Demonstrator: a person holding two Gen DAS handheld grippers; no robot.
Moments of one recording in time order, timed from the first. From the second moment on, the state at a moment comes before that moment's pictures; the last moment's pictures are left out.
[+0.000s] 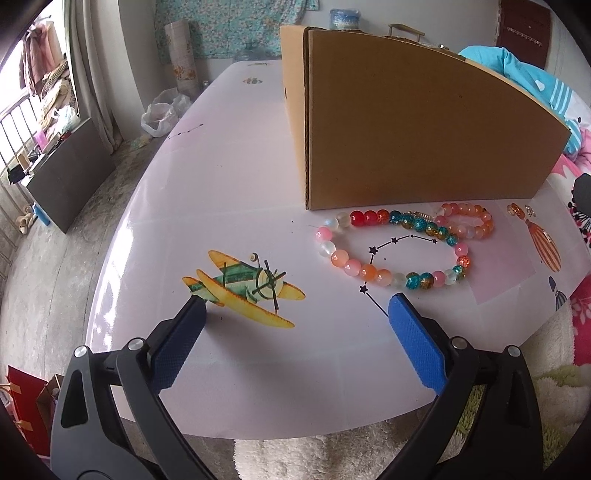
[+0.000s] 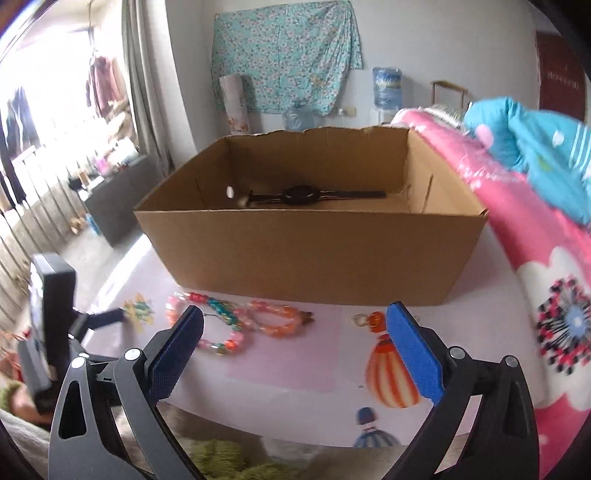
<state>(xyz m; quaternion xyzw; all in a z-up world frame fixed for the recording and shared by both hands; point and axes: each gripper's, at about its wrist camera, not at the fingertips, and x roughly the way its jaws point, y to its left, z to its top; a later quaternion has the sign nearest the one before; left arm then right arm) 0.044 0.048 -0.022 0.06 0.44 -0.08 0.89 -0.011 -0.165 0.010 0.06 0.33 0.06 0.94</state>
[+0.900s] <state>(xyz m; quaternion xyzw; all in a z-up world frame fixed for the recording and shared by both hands) 0.054 0.058 0.003 0.02 0.42 -0.16 0.90 0.008 -0.150 -0.018 0.13 0.41 0.13 0.89</state>
